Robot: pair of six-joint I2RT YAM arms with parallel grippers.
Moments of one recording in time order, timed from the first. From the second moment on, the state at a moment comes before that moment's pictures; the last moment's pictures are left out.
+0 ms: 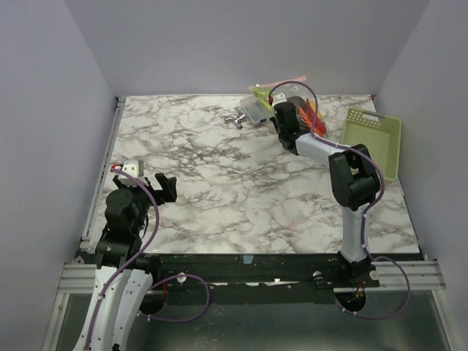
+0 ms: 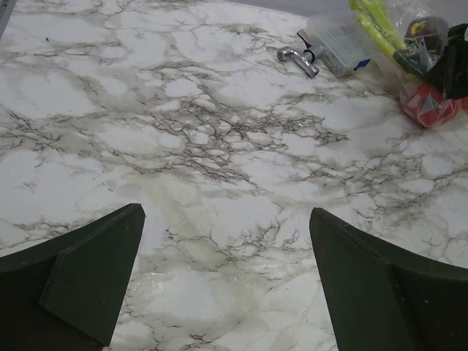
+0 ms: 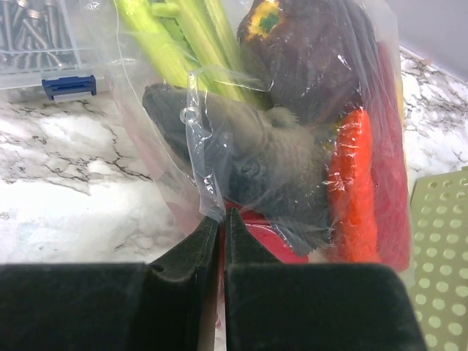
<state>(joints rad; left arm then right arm) -0.15 0.37 0.54 -0.36 0.01 -0.25 0.42 2.09 1.47 0.08 0.46 -0.24</state>
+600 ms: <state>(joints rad) -0.14 0.37 0.54 -0.36 0.03 -0.25 0.40 1.94 1.38 0.08 0.35 -0.18</state>
